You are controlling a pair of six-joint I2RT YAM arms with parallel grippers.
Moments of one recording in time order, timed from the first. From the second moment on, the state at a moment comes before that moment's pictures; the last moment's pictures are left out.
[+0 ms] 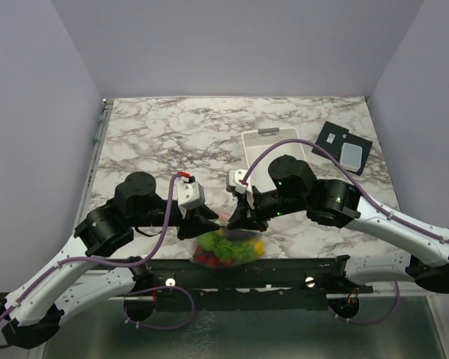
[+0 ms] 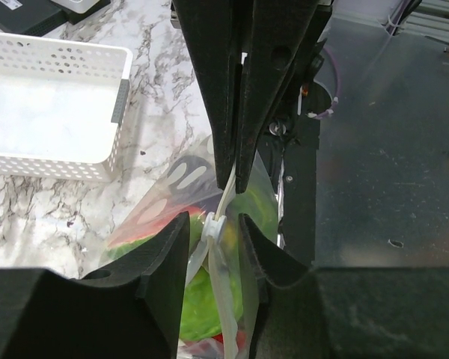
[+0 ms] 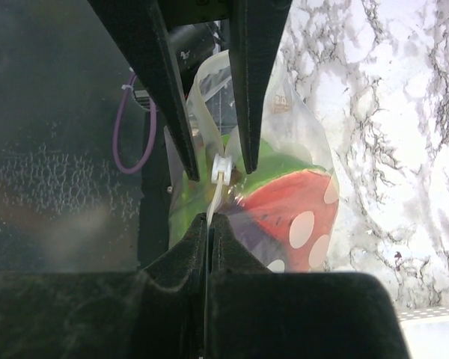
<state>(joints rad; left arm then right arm) -0.86 0.70 0.99 -0.59 0.59 0.06 1.13 1.17 1.29 -0.61 -0.44 -0.12</state>
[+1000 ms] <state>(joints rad) -0.86 0.66 0.98 -0.53 0.62 0.06 1.14 1.10 1.29 -0.61 -0.34 -0.10</state>
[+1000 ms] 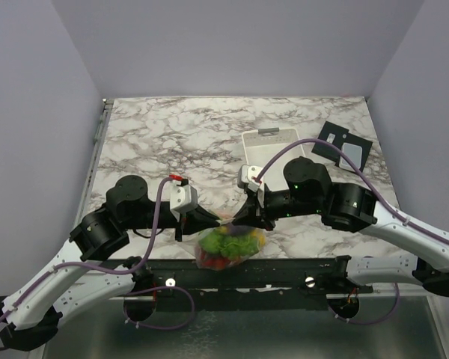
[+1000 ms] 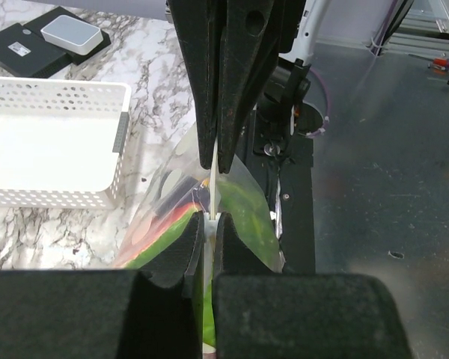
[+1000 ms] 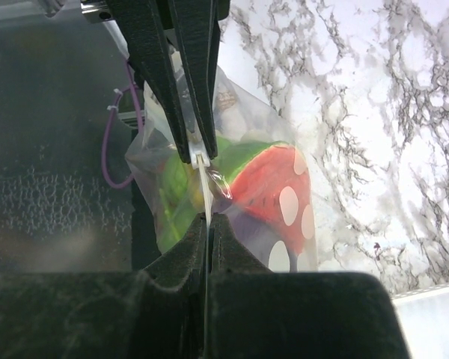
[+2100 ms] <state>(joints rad) -0.86 0.54 1.00 -0.75 0.48 0.02 1.15 0.95 1.24 -0.60 -0.08 -0.04</state>
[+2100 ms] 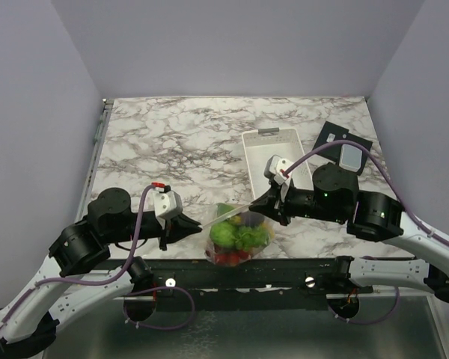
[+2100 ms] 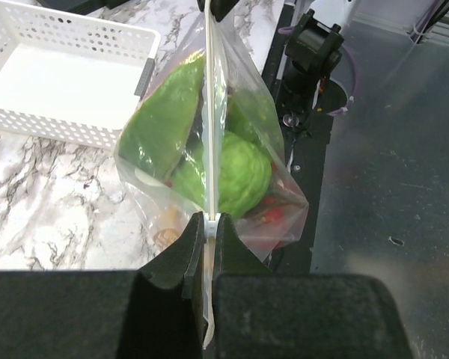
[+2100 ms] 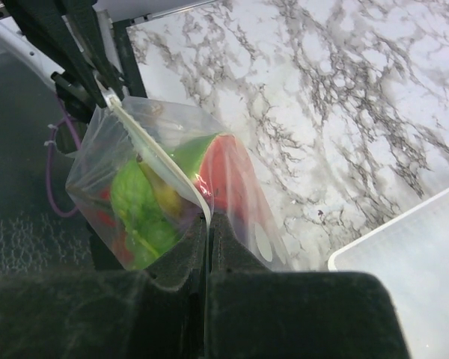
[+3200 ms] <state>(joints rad) -0.86 0.52 1.00 -0.75 0.40 -0.03 1.15 0.85 1.20 -0.60 0.18 0.03</state>
